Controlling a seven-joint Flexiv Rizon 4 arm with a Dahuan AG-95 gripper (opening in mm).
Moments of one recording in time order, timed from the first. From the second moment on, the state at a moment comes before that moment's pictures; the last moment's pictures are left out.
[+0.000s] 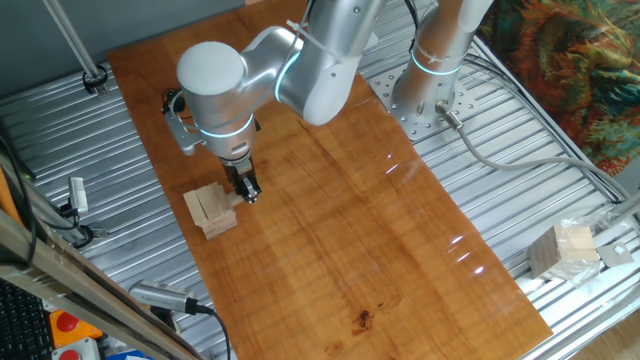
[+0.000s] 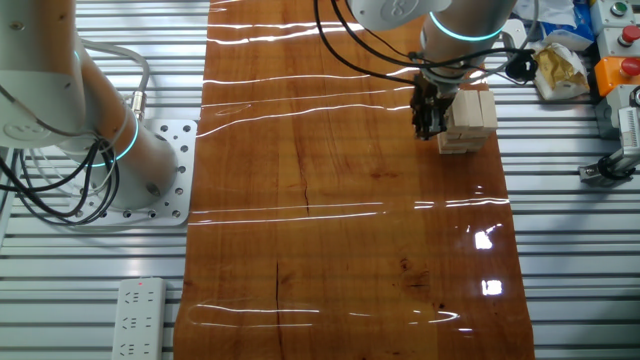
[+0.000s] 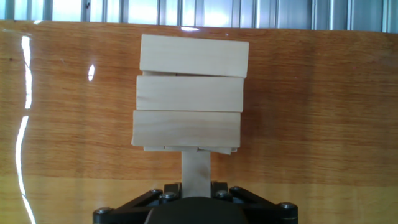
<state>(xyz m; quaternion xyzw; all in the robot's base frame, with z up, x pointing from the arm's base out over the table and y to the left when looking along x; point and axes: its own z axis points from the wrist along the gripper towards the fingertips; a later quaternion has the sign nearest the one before) 0.547 0.071 0.043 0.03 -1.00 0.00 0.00</state>
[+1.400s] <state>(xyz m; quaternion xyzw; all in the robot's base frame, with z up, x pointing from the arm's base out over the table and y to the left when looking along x) 0.535 0.073 0.042 0.03 -1.00 0.00 0.01</state>
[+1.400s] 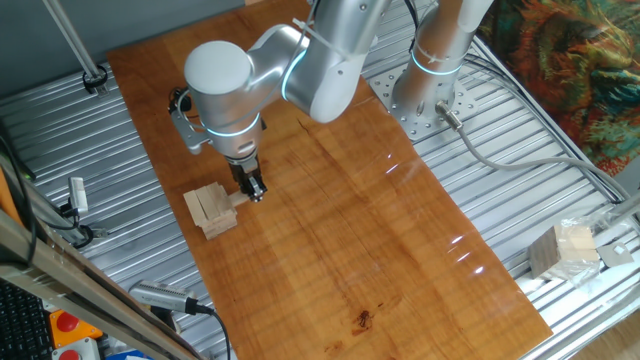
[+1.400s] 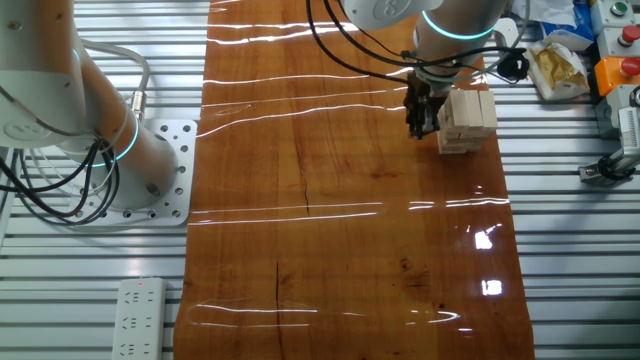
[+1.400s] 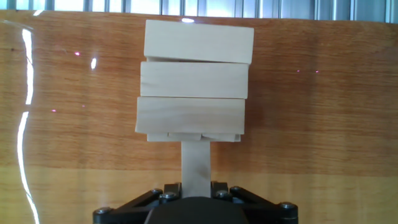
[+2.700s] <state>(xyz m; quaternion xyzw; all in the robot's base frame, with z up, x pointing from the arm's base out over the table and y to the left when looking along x) 0.504 0.068 0.046 0.04 -1.00 0.00 0.02</state>
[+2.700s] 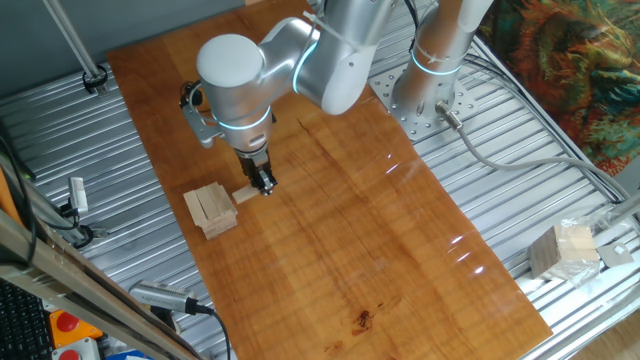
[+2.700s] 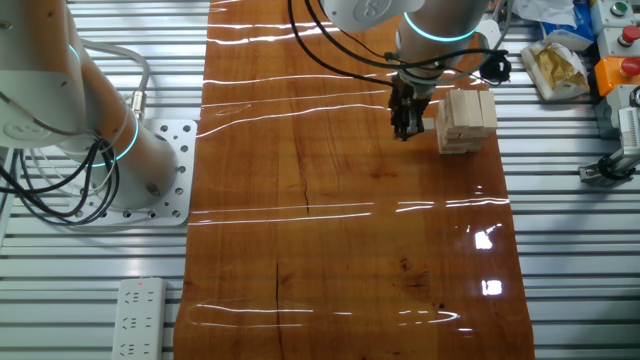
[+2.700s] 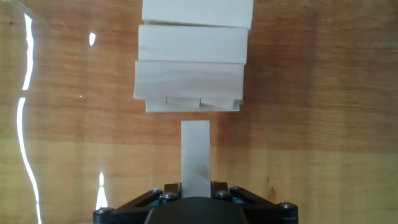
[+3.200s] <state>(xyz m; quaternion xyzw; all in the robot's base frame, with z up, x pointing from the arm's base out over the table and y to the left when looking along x) 0.486 0.064 0.050 0.04 -1.00 0.00 0.03</state>
